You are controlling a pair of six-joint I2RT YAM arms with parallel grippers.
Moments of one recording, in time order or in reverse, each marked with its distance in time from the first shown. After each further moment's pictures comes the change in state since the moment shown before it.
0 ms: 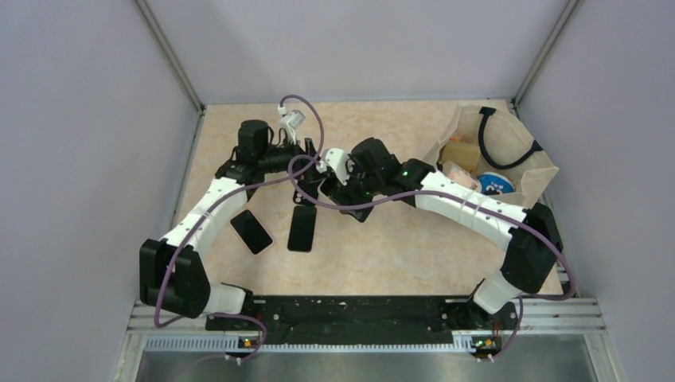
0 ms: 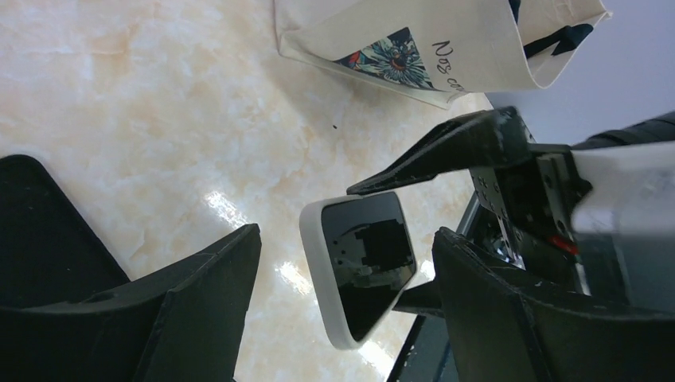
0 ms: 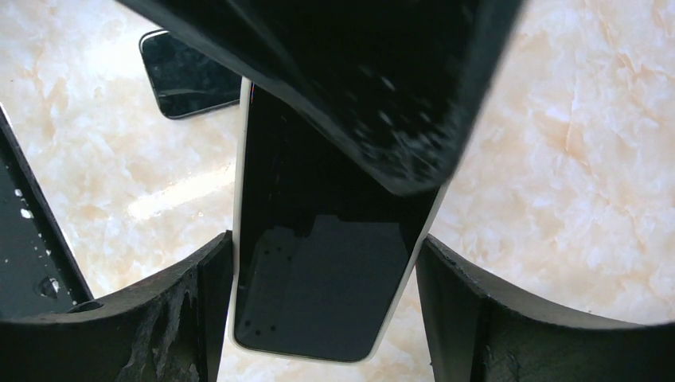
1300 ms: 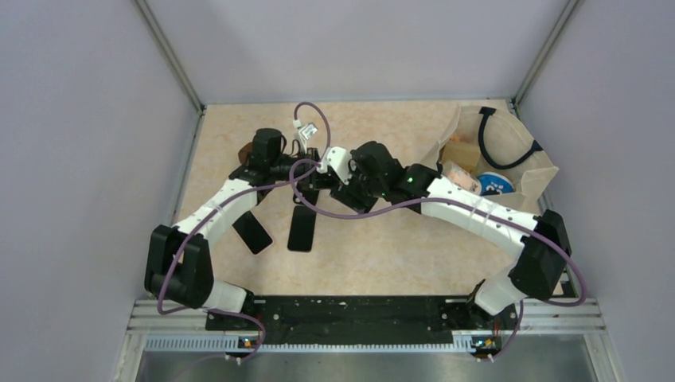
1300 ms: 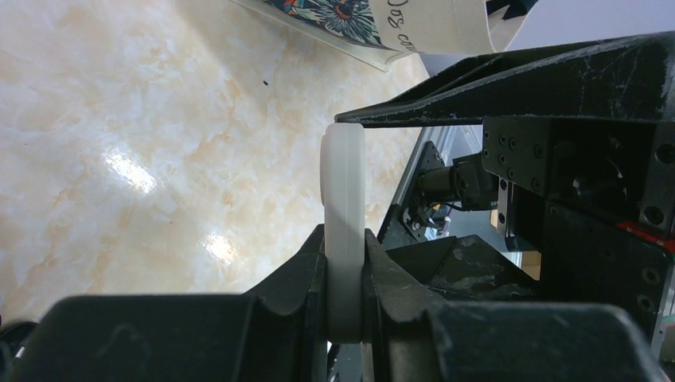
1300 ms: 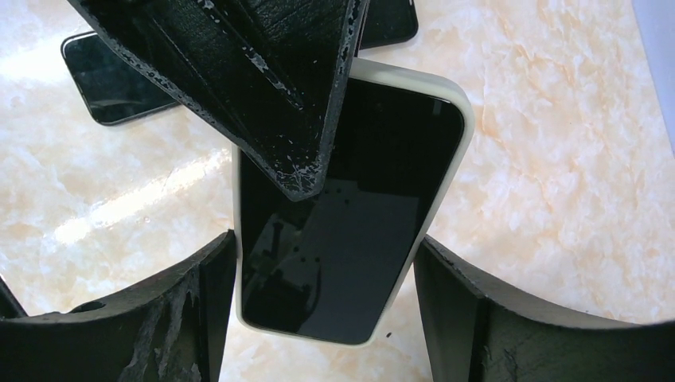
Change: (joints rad) left arm -0.072 0.082 -0.068 0.084 0.117 -0.162; right arm 0.059 -0.054 -0.011 0.013 0.209 -0.025
